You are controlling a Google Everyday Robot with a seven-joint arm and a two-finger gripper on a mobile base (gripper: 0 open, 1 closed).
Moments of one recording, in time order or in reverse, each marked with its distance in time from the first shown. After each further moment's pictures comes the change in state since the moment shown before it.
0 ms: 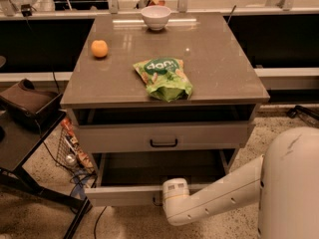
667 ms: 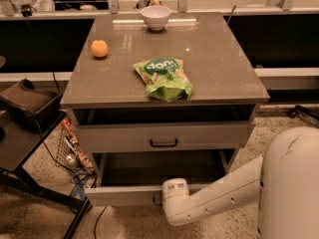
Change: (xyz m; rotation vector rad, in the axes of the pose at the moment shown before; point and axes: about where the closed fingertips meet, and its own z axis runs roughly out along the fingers) arm -0.001 0.000 0.000 0.000 0.000 0.000
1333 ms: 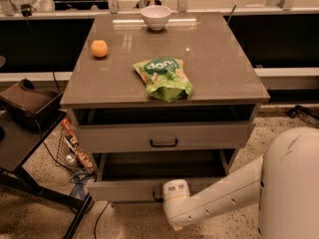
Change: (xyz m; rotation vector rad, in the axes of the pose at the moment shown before) arm 0.000 0.001 0.000 0.000 0.001 0.001
